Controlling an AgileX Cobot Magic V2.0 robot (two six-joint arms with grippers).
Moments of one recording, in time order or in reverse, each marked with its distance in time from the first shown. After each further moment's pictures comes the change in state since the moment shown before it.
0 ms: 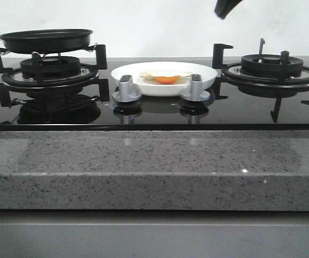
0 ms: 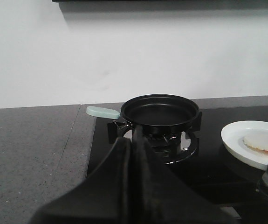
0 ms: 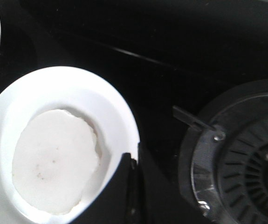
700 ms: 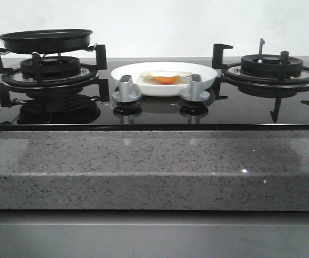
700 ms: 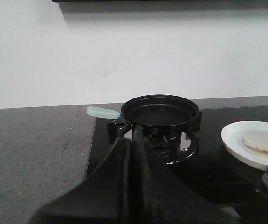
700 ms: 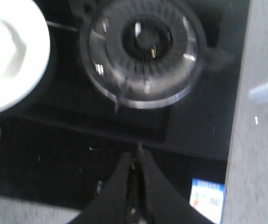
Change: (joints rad) left arm 0.000 0.000 0.000 0.000 -0.002 0.000; right arm 0.000 -0.623 0.624 -0.342 -0.013 0.108
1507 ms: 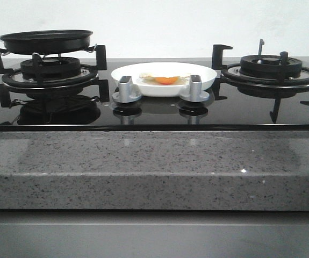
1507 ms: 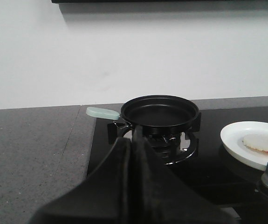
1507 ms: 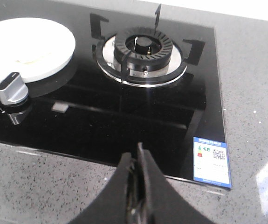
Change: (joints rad) left arm 0.000 0.000 0.000 0.000 0.000 0.000; right arm 0.000 -1.032 1.064 -0.006 -0.617 0.039
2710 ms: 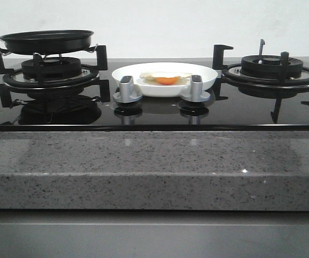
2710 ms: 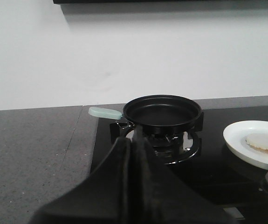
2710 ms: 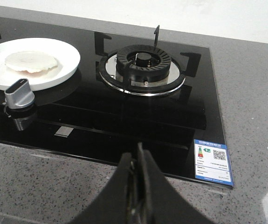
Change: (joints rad) left arm 0.000 -0.005 0.022 0.014 -0.020 0.000; right arm 0.000 -0.165 0.113 -0.001 -0.048 0.002
